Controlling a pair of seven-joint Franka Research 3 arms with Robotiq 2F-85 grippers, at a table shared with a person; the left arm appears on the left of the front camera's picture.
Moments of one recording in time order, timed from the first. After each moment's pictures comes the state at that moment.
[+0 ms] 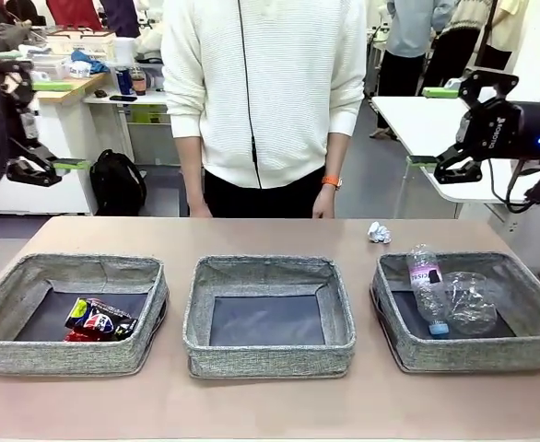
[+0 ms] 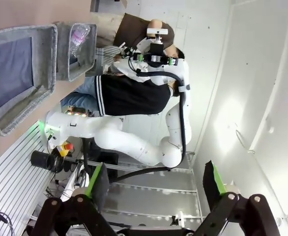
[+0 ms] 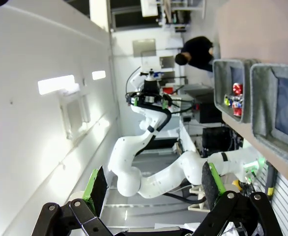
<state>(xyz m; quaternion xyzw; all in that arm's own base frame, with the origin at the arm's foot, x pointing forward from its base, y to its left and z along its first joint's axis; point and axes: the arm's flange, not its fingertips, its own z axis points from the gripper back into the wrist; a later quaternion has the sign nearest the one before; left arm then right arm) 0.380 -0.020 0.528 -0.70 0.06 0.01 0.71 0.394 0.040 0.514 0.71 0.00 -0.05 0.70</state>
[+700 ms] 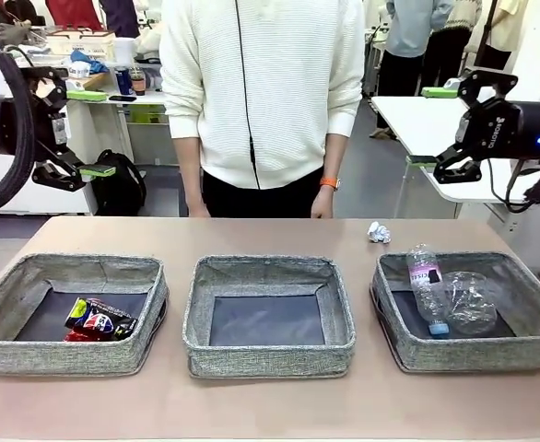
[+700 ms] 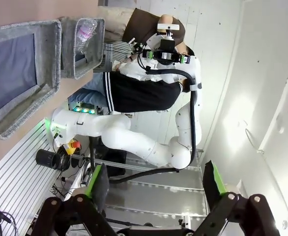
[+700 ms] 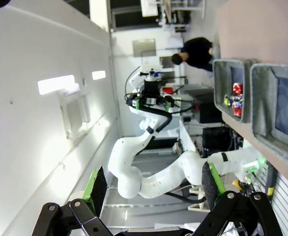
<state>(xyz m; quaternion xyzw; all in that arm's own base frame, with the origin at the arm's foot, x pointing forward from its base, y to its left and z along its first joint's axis) 0.383 -0.049 0.527 -0.68 0.07 0.00 0.73 0.394 0.040 0.514 0.71 0.00 -0.05 0.70</state>
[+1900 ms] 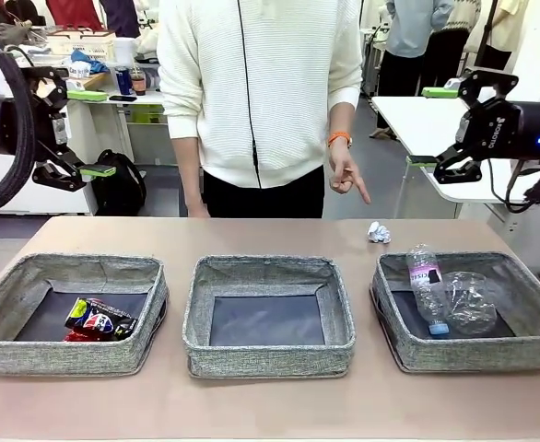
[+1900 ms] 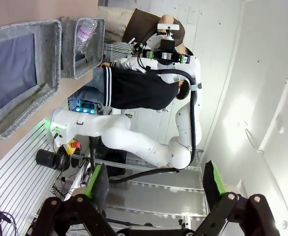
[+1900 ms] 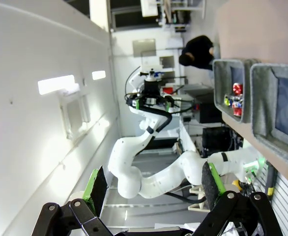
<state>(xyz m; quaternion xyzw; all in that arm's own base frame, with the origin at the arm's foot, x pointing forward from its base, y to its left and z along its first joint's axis) 0.383 -0.049 0.527 -0.68 0.07 0.00 0.73 0.394 0.040 0.514 0.71 0.00 -0.05 0.70</state>
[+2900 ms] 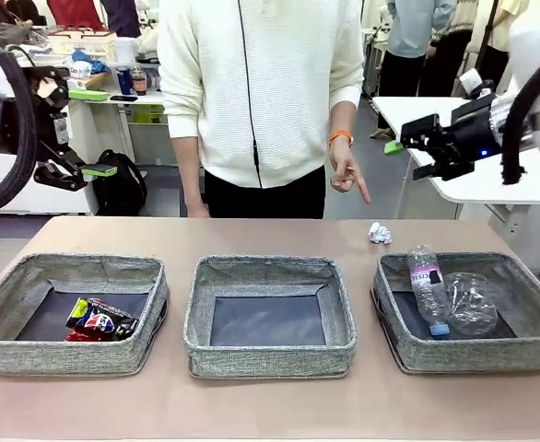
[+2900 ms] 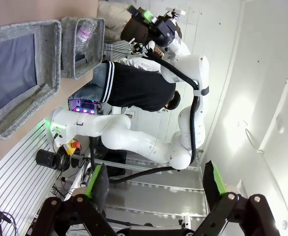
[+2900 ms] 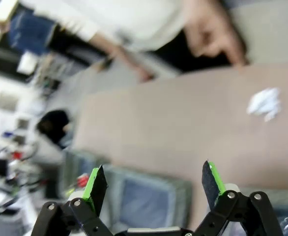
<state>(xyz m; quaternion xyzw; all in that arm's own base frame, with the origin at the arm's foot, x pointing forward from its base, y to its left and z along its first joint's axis) 0.383 -0.048 0.528 -0.68 0.07 0.00 0.73 0.466 0.055 0.493 0.34 -0.30 -0.02 0.89</state>
